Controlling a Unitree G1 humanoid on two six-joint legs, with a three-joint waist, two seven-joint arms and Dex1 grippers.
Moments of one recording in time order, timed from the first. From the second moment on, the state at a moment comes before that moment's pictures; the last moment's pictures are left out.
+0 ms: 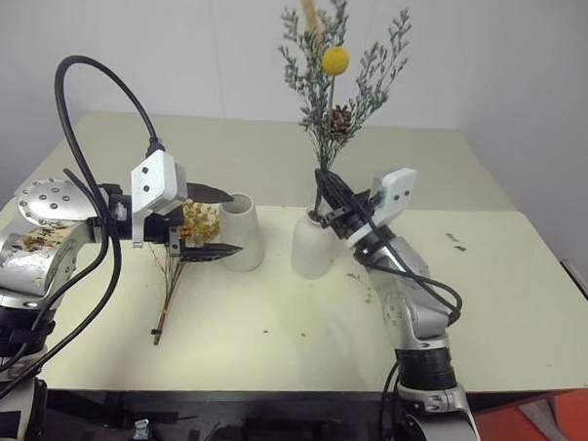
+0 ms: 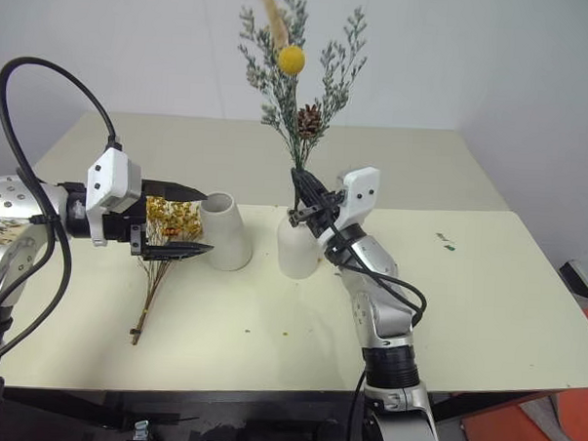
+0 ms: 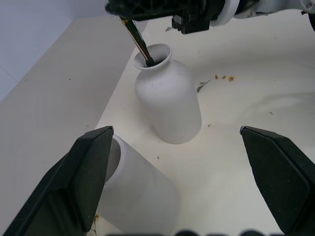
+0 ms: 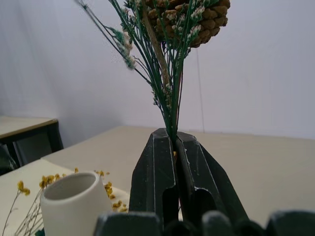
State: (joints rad) left arm -0.62 0.92 0.06 -0.17 -0.44 0.44 -1.21; right arm -0.59 -0.04 -0.01 -0.04 0.32 0.18 0.40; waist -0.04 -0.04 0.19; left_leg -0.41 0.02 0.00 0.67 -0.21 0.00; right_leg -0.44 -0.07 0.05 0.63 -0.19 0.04
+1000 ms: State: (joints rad) left arm -0.62 0.92 0.06 -0.16 -0.43 0.41 -1.20; right arm -0.42 -0.13 0.04 -0.24 0.25 0.13 0.42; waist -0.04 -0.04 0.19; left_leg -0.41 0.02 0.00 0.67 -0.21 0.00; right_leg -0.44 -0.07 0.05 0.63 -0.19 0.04
